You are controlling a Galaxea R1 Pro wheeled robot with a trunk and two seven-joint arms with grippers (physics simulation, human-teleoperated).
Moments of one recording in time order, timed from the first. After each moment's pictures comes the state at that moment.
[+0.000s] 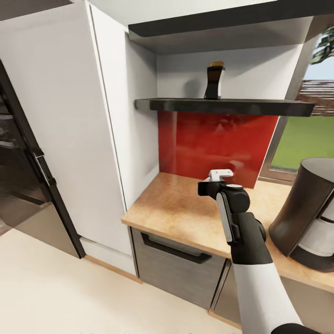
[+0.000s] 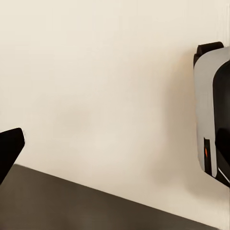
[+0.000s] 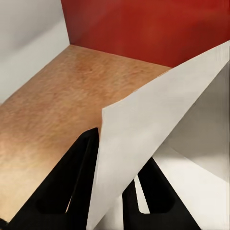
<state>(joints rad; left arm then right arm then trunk) -0.13 0.20 0.27 -0.13 -0.46 0.00 0.00 -0.78 0.17 0.04 -1.48 0.11 0.99 0.00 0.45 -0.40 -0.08</state>
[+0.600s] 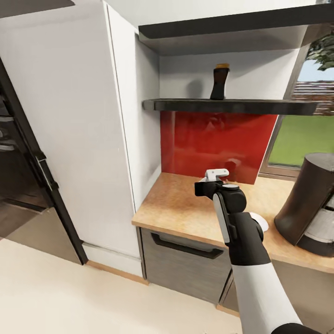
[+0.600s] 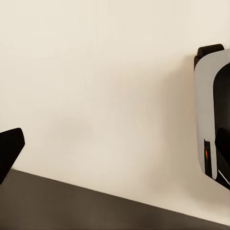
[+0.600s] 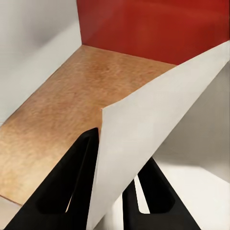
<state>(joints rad) -0.13 0.20 0.27 -0.13 -0.46 0.00 0.01 -0.78 0.17 0.08 -1.48 0.11 0.99 0.00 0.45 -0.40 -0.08</state>
